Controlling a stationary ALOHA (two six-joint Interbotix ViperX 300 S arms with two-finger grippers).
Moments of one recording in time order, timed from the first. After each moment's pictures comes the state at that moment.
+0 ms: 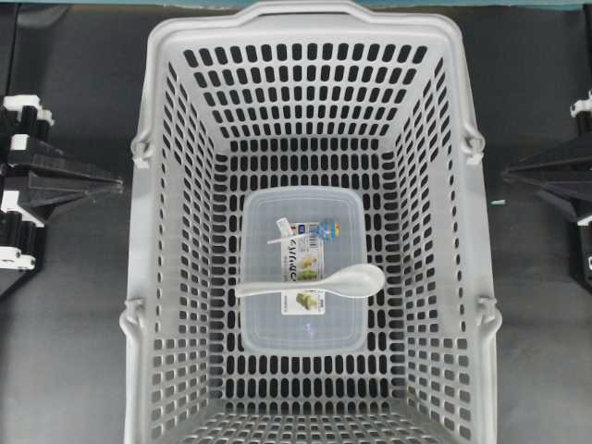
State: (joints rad) left arm 0.00 -0.96 1.17 0.00 -0.29 0.00; right arm 0.00 -0.97 1.18 0.00 -0.29 0.00
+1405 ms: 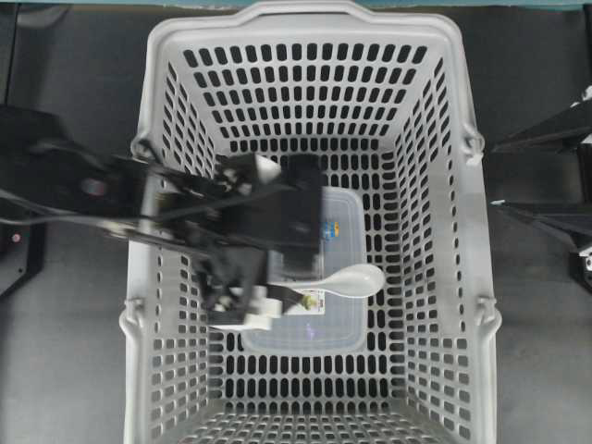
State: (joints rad) left arm -0.13 -0.01 0.15 0.04 0.79 -0.11; right arm 0.00 -0.97 1.14 0.01 -0.15 0.01
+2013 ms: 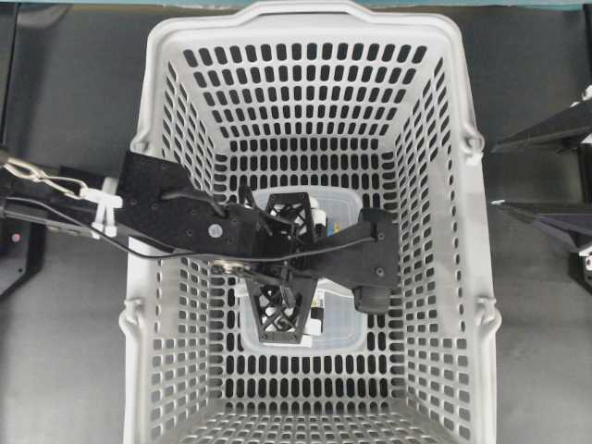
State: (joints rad) left arm -0.14 0.23 0.06 0.04 0.88 -0.11; right arm 0.00 -0.97 1.14 0.01 -0.15 0.01
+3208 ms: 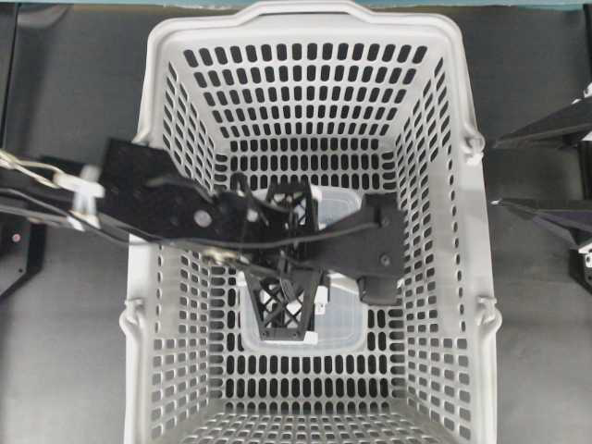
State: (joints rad) left arm -0.14 0.17 -0.07 0.04 1.00 -0.13; right arm -0.01 -0.97 1.15 0.01 -0.17 0.01
